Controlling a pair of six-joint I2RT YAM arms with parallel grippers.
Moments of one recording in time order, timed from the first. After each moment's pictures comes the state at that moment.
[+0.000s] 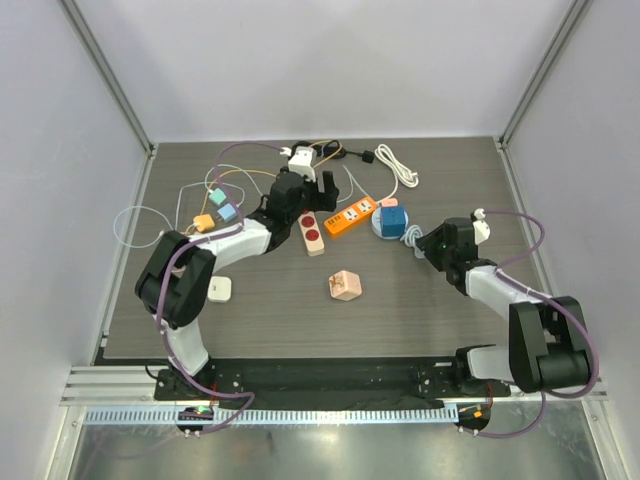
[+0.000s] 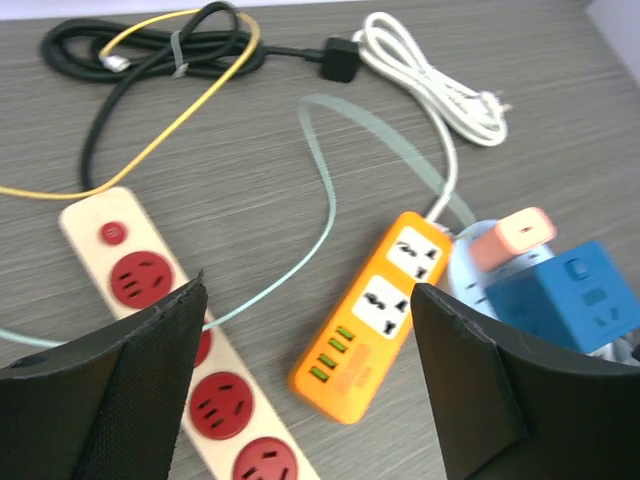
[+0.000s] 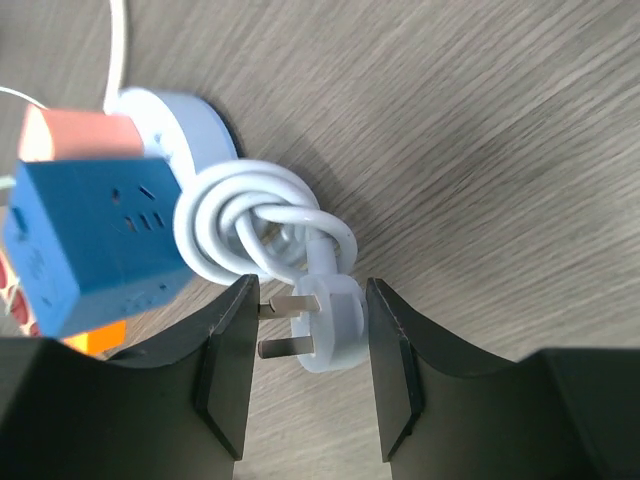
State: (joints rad) left arm -0.59 1.80 1.14 0.40 -0.14 -0.29; right arm 0.11 1.33 0.51 0.12 0.12 0.92
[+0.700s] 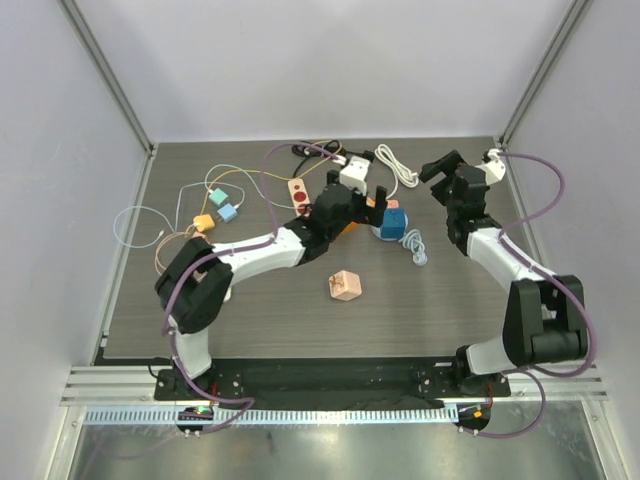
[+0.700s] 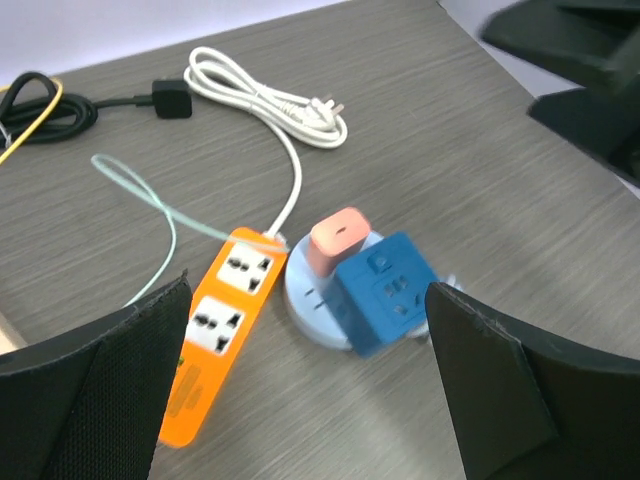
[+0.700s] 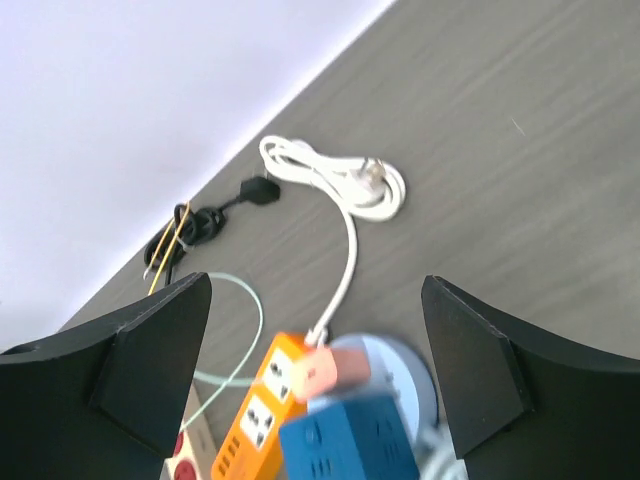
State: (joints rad) left arm -0.82 1.82 1.23 0.41 -0.19 -0.21; right arm 0.09 1.38 0.85 0.22 0.24 0.78
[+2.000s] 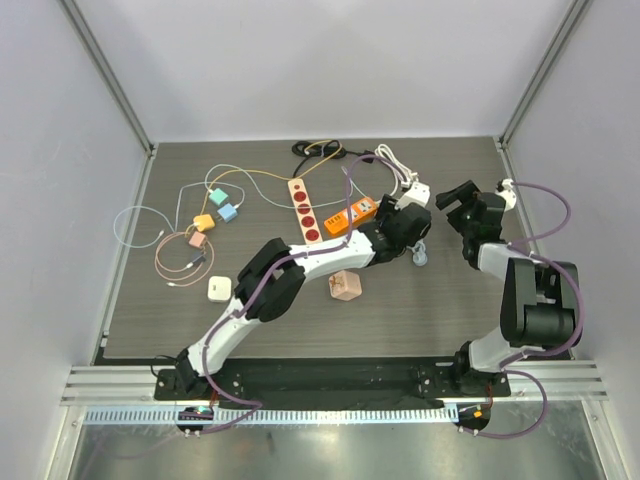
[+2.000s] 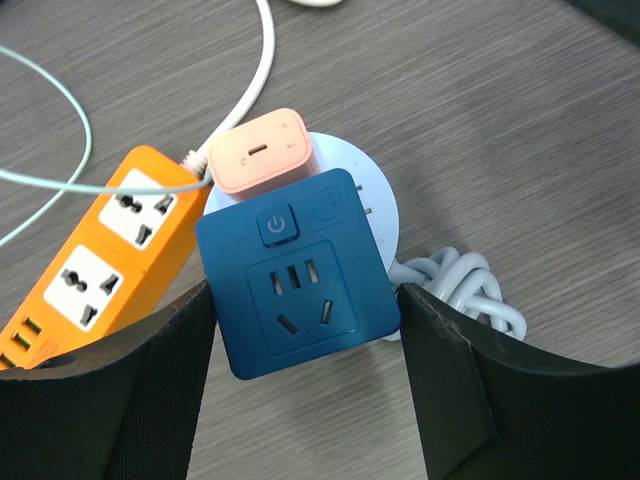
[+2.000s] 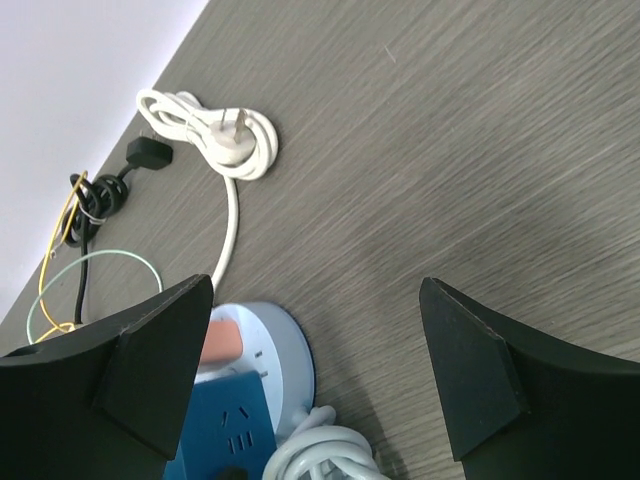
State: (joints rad) left arm -1.04 2.37 1.95 -0.18 -0.61 -0.26; right arm -0.12 1.52 0.66 0.47 -0.01 0.75
